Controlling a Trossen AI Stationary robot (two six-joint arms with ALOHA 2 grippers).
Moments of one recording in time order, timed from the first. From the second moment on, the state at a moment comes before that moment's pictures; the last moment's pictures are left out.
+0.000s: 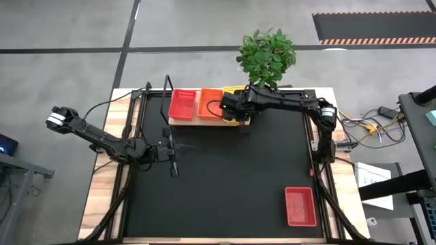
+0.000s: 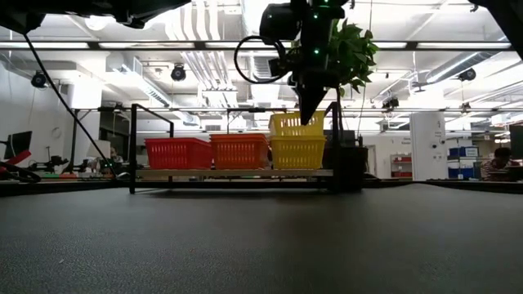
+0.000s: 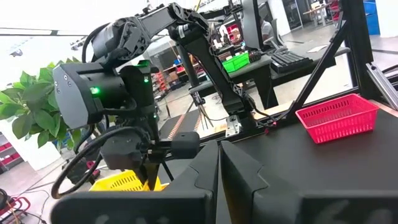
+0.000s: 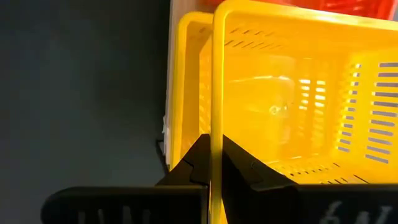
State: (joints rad) left arm -0.35 0.97 0.42 0.67 -0.51 0.43; right arm -0.28 1.94 1.77 -1.16 0.24 -0.39
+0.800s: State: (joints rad) left arm -0.35 0.97 0.43 0.67 -0.51 0.45; right arm -0.24 1.93 1.93 -1.31 0.20 -0.14
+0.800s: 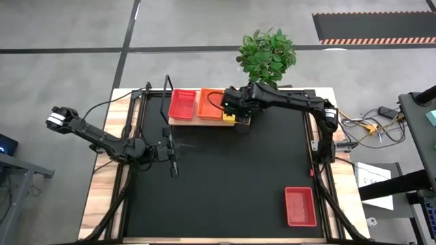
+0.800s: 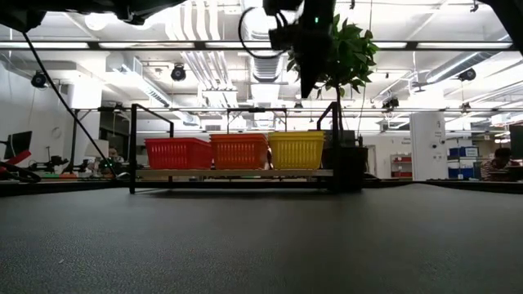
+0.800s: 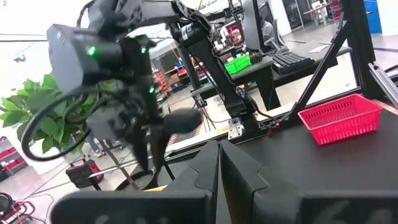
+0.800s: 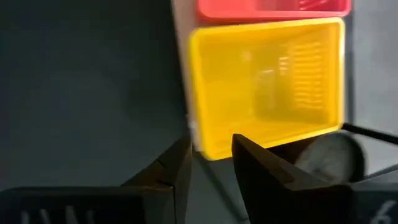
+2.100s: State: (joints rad) left arm -0.38 0.97 0.43 0.67 -0.50 0.13; right arm 1.01 1.89 1.73 -1.28 0.10 1.18
